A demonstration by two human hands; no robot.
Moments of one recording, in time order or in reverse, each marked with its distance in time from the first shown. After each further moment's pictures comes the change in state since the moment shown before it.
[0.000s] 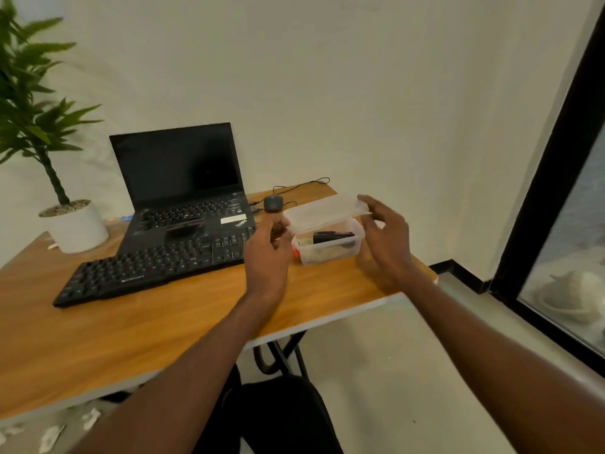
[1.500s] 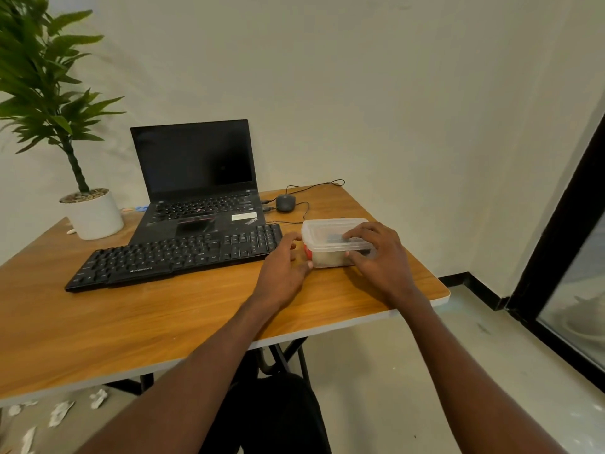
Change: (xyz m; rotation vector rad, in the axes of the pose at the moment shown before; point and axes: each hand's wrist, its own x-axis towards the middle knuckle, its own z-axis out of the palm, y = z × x) left_hand 0.001 -0.029 0.009 0.214 -0.380 -0.218; right_hand -0.002 0.040 0.011 -0.330 -0.221 -0.275
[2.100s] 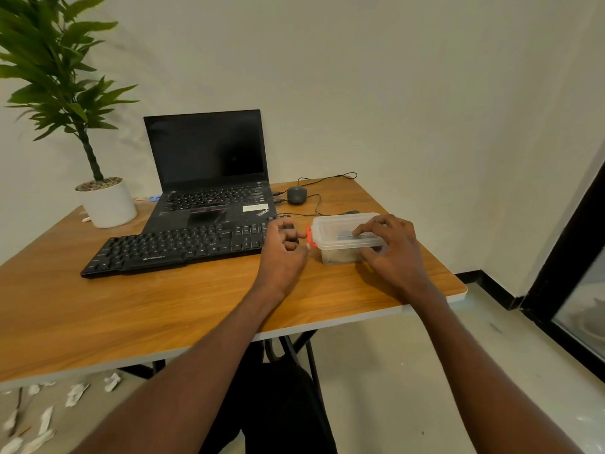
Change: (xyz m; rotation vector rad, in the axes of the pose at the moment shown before) left_hand 0.001 -0.008 -0.008 -0.404 0.200 -0.049; right_hand 0.001 0.000 0.004 -0.063 -0.061 -0.020
